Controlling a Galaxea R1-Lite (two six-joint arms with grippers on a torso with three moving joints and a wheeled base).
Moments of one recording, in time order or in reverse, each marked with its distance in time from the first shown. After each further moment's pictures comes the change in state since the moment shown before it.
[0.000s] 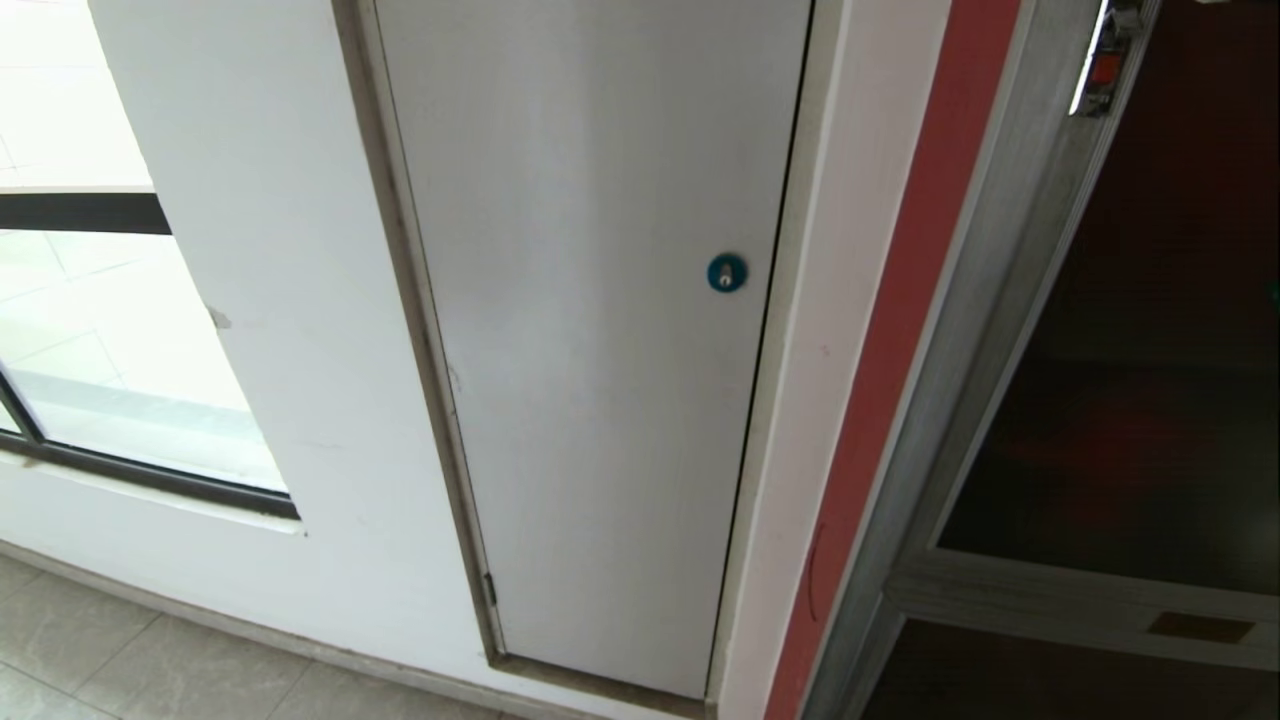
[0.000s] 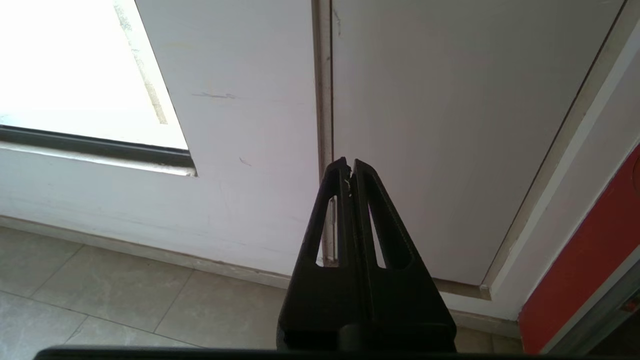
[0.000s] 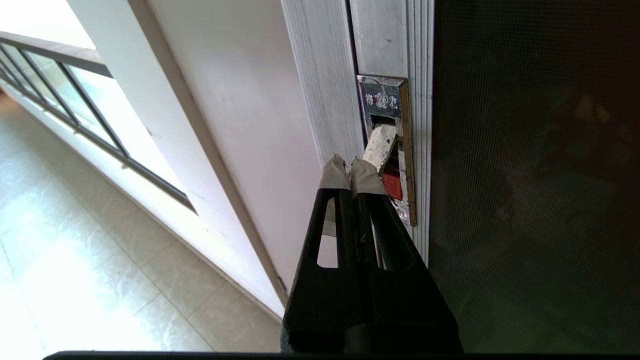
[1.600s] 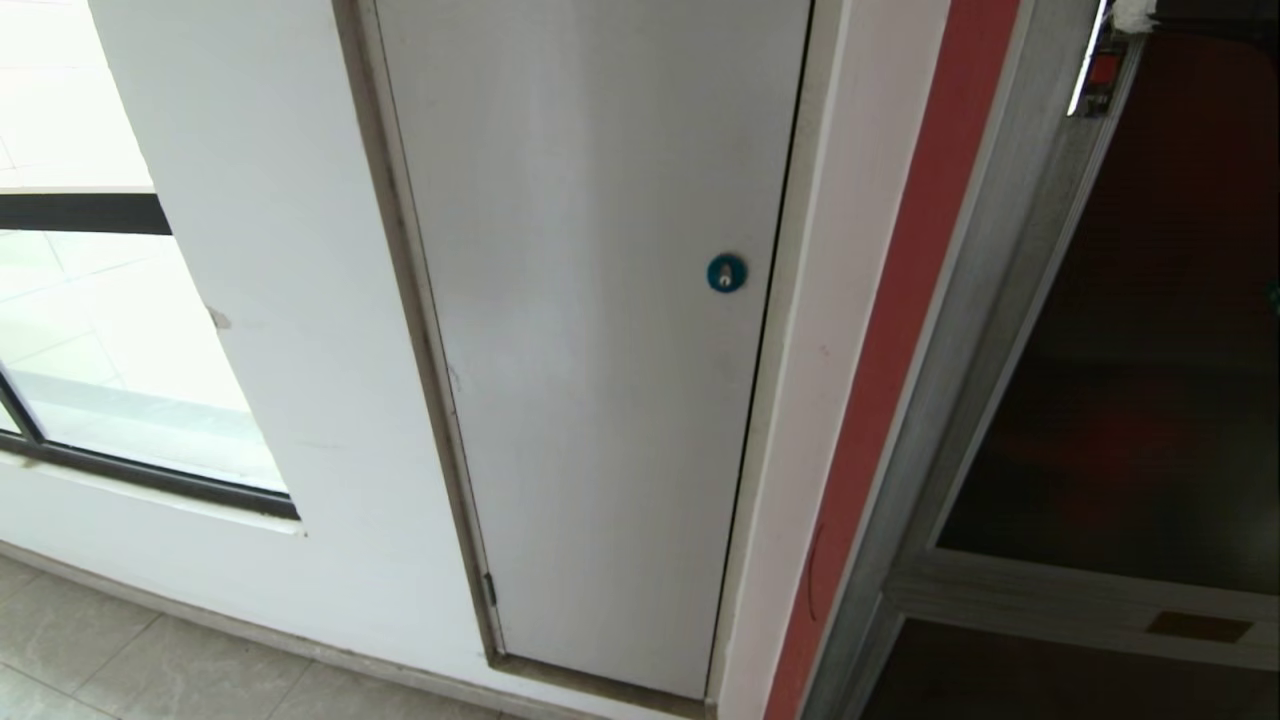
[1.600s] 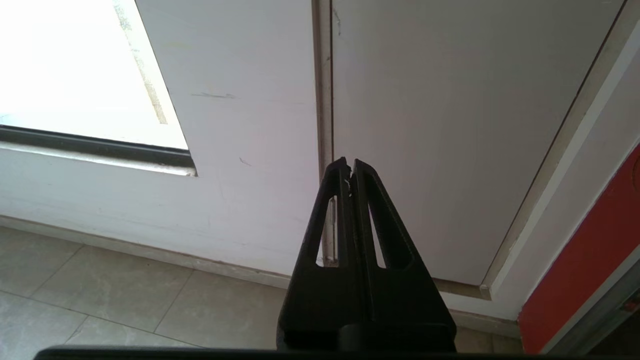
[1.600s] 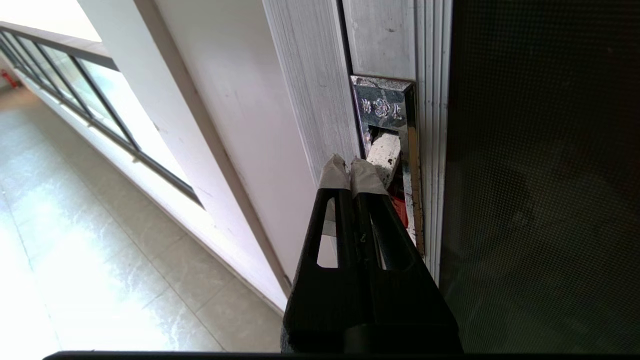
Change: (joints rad) left arm 0.000 0.000 0.000 0.000 0.000 0.000; right arm 0.038 0.079 0.001 -0.055 -0.009 -0.002
